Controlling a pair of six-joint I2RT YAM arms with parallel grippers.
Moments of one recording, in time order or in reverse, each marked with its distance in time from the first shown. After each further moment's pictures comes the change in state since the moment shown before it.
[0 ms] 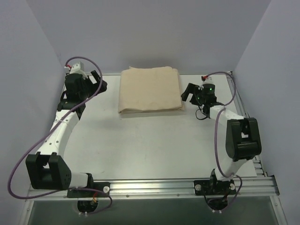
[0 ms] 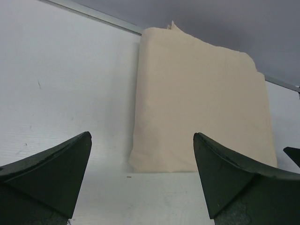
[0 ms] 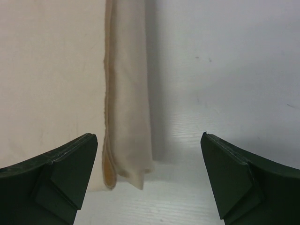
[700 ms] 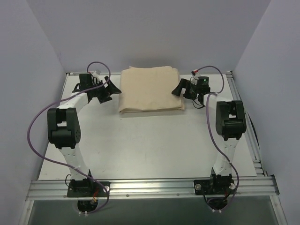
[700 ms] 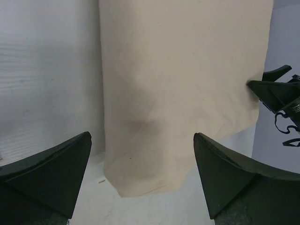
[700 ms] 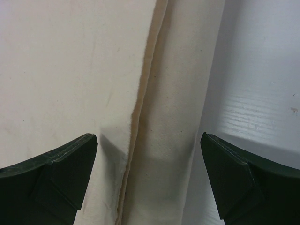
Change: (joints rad) left arm 0.105 0.628 0.242 -0.018 0.576 -0.106; right arm -0.022 0.433 0.393 -0.023 -0.428 0.006
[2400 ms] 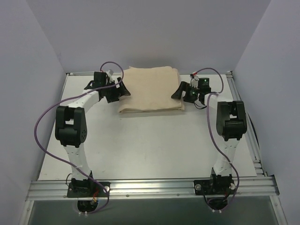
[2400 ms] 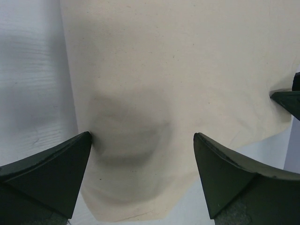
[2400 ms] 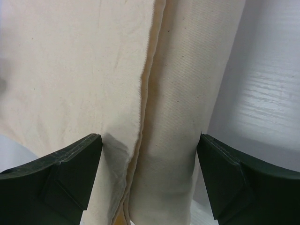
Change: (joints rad) left arm -0.162 0.067 0.124 -0.113 -0.191 0.052; right arm -0.013 -0.005 0.004 -0.135 -0.121 -0.017
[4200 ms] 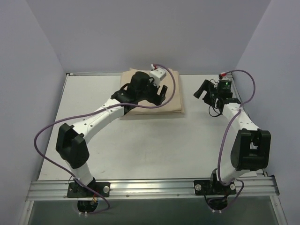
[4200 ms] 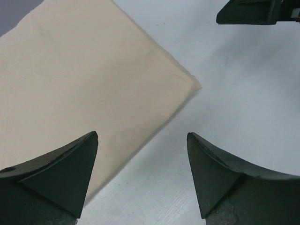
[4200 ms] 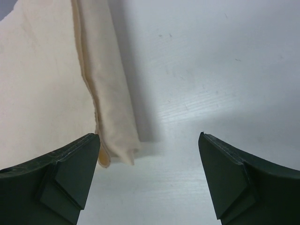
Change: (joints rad) left arm -0.537 -0.293 0.047 0.000 -0.313 0.459; right arm -0.089 -0.496 -0.232 -0.227 0.417 0.111
